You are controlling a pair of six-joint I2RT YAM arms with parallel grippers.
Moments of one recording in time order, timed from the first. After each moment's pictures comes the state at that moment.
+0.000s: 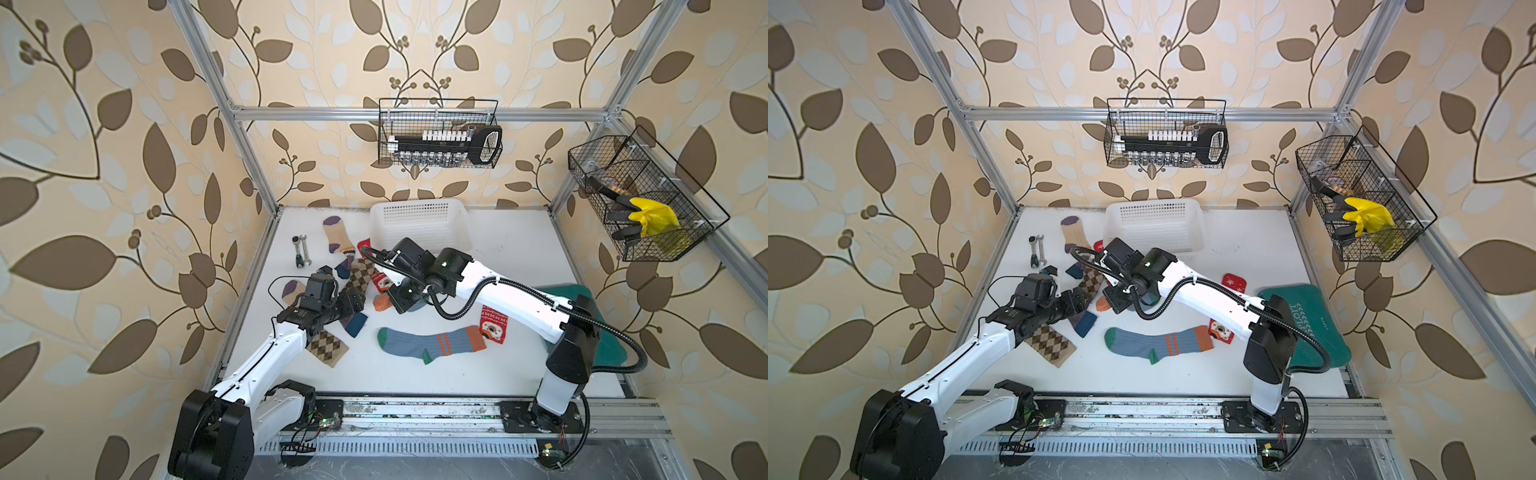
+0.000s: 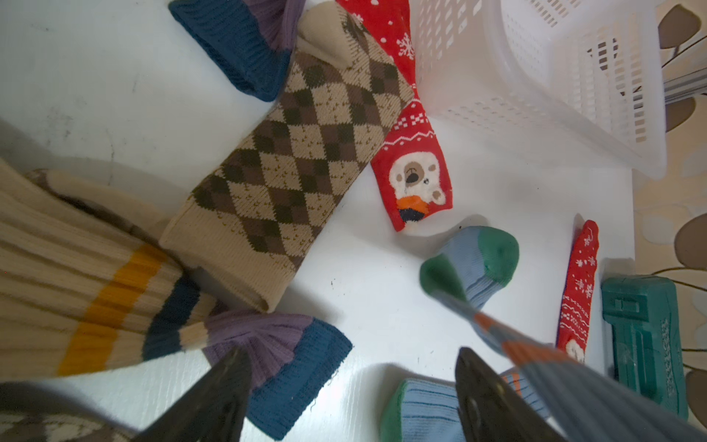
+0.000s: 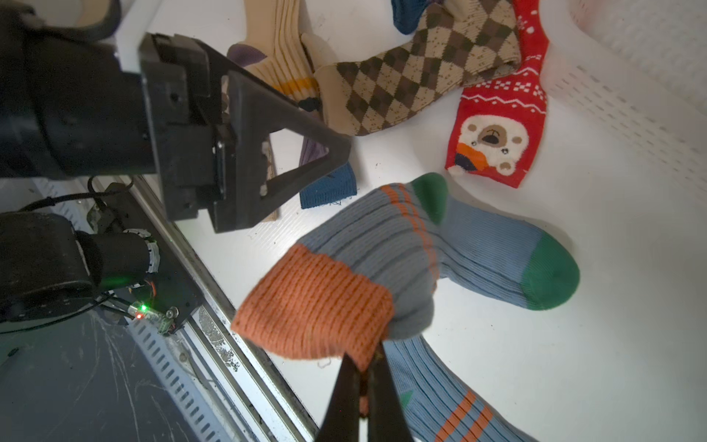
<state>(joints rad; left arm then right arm) -0.23 1.04 0.57 -0.35 0.20 -0.63 0.94 1.76 1.64 -0.95 -0.06 0.24</state>
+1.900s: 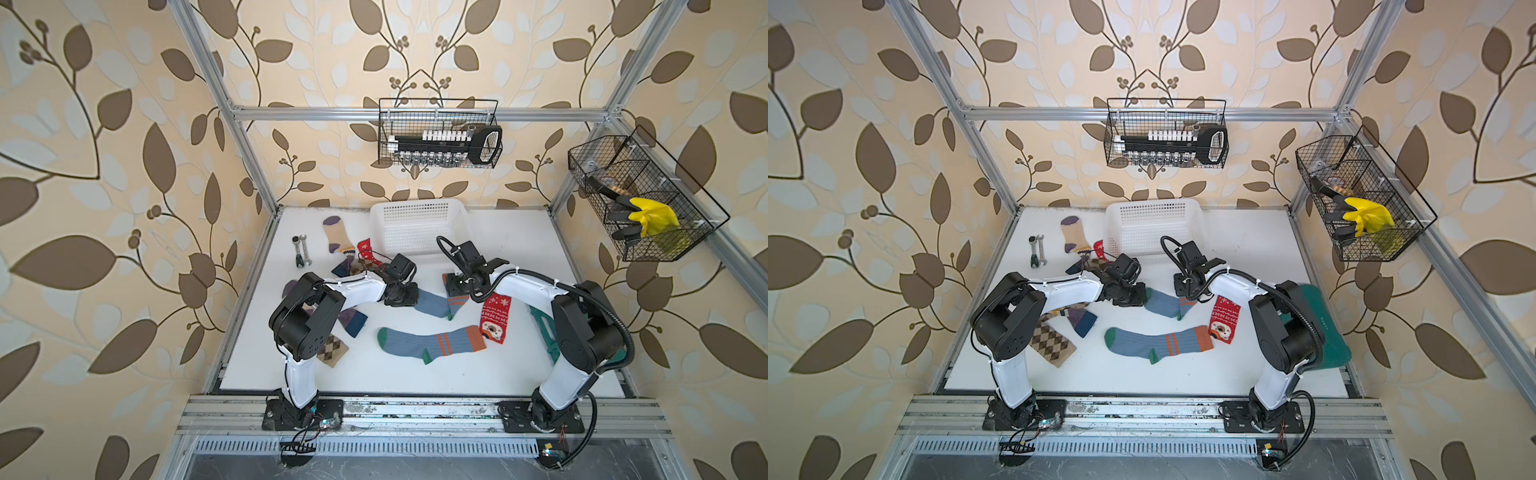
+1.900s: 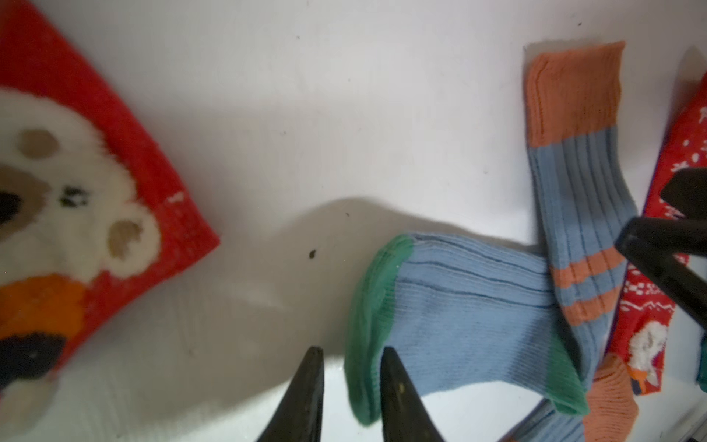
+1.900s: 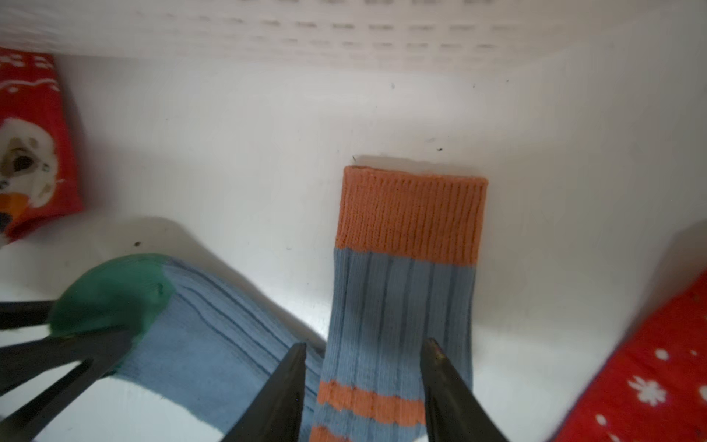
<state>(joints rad) -0.63 1.87 1.12 -0.32 0.18 -0.62 0.46 1.77 1.12 -0.47 0.09 0.34</state>
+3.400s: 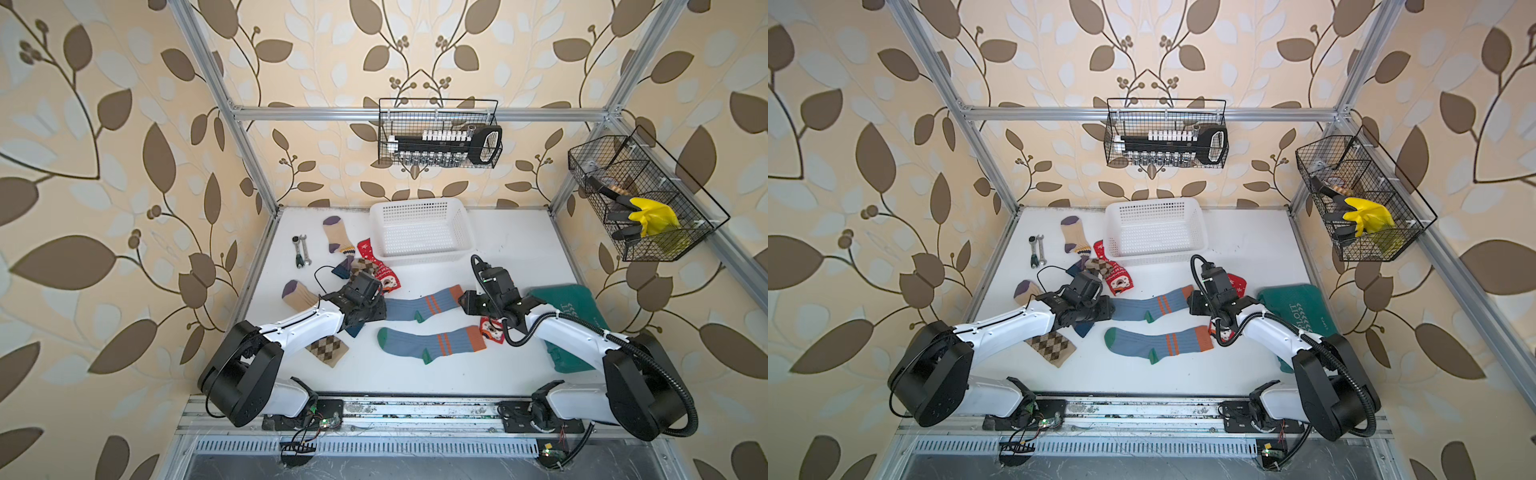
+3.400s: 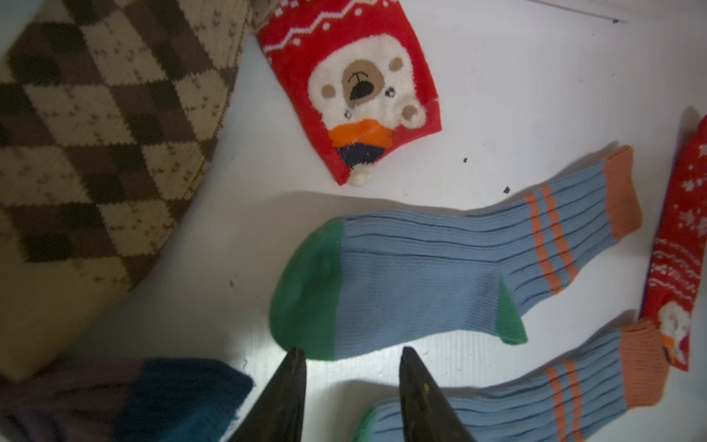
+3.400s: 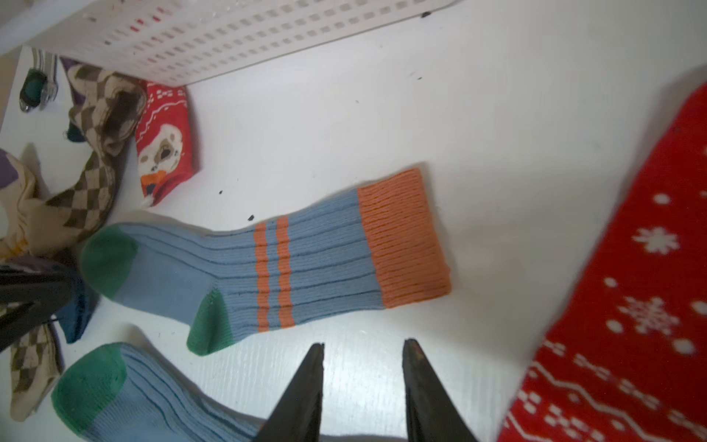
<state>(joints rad) -0.53 1.38 0.71 -0.31 0.04 -0.67 0.38 1.34 0.66 -0.20 -0.08 0.48</state>
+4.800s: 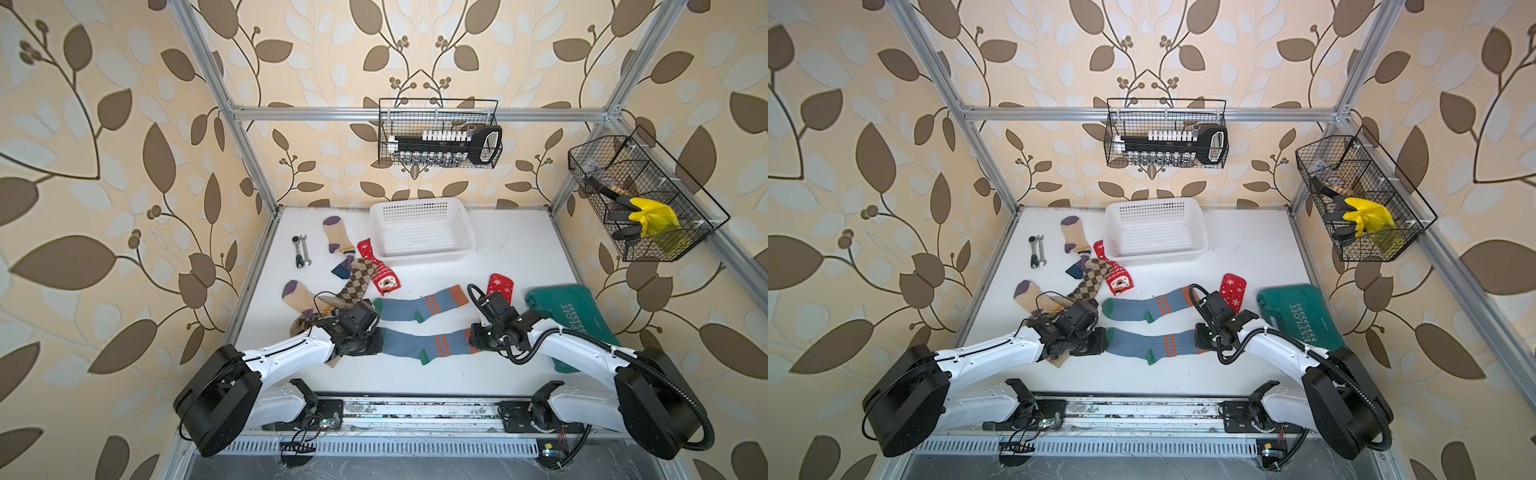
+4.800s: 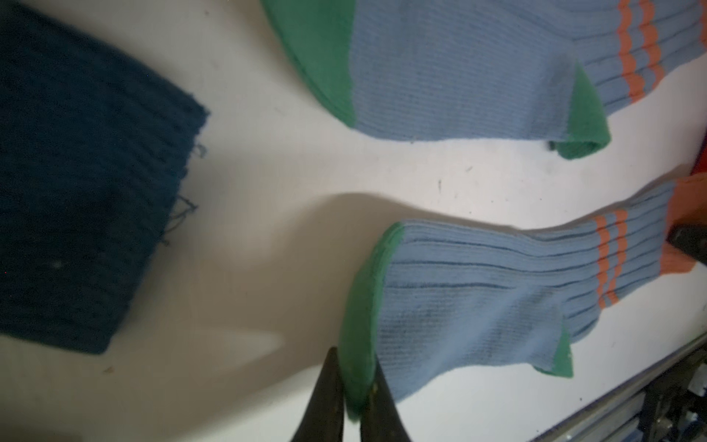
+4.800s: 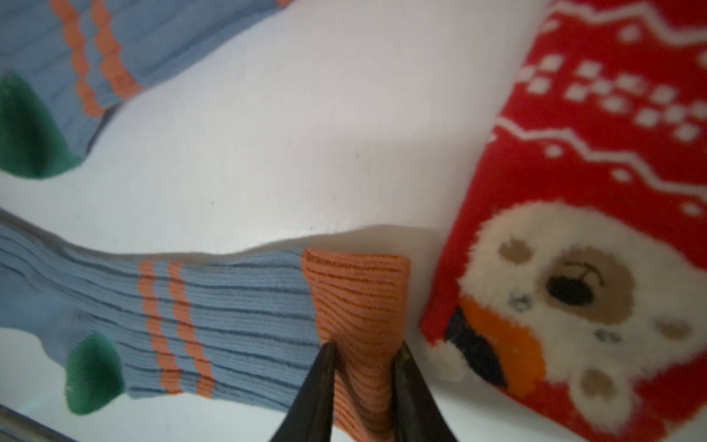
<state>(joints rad) -0.68 1.20 0.48 -0.37 0.13 -0.76 0.53 1.25 0.54 -0.52 -0.07 0.60</state>
